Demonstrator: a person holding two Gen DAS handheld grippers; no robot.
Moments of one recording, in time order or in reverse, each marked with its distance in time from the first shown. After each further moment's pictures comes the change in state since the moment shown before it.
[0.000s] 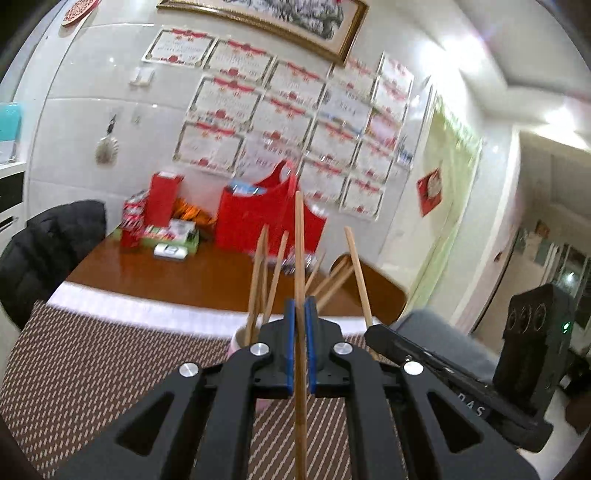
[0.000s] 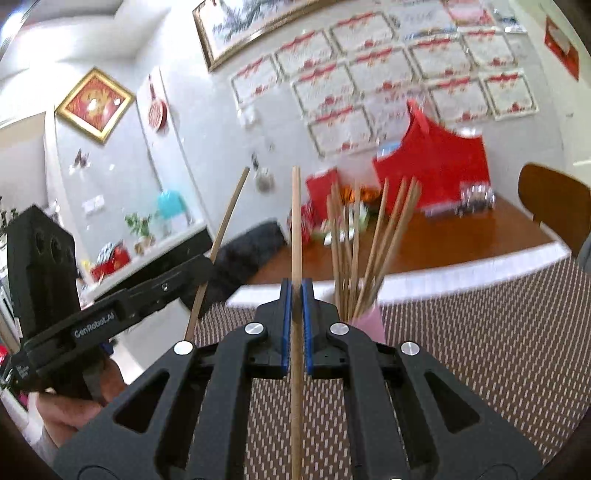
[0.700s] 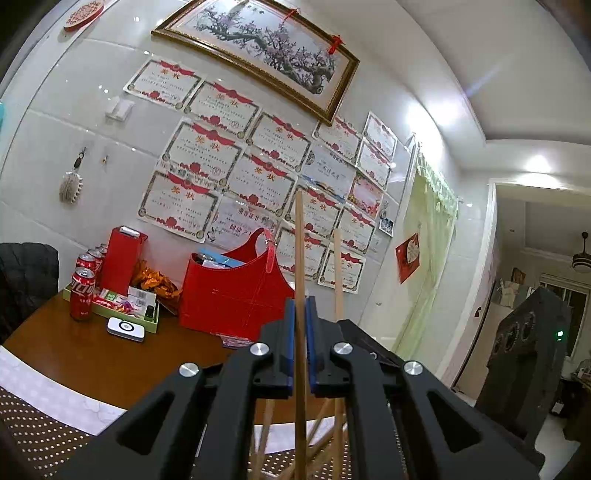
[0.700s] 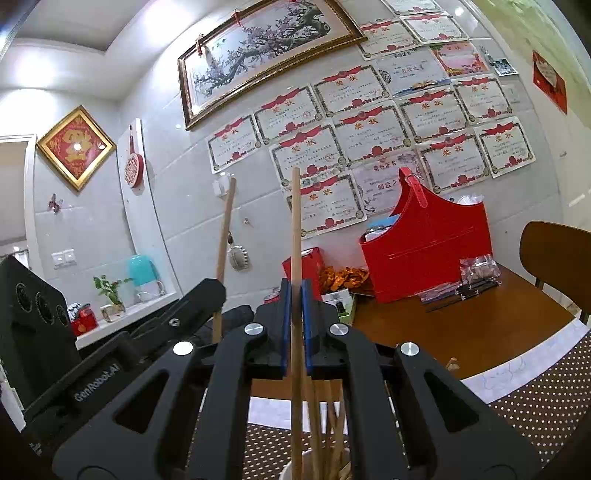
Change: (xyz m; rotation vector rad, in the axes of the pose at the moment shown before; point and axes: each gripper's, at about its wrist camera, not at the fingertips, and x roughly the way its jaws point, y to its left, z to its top) left arm 0.106 0.026 0.052 -0.020 -0.250 -0.114; right arm 0.102 -0.022 0.081 -0.015 -0.252 -0.075
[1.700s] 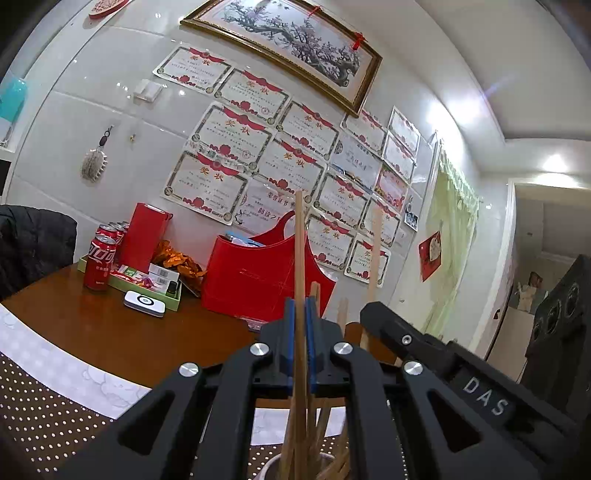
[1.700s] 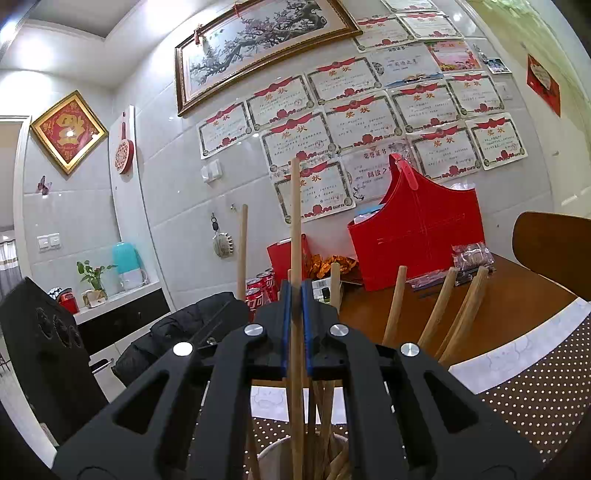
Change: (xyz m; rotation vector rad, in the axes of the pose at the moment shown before) left arm 0.012 0.040 -0.067 -0.029 -0.013 0.074; right arm 0.019 -0.005 -0.054 -0.028 -0.003 -0.046
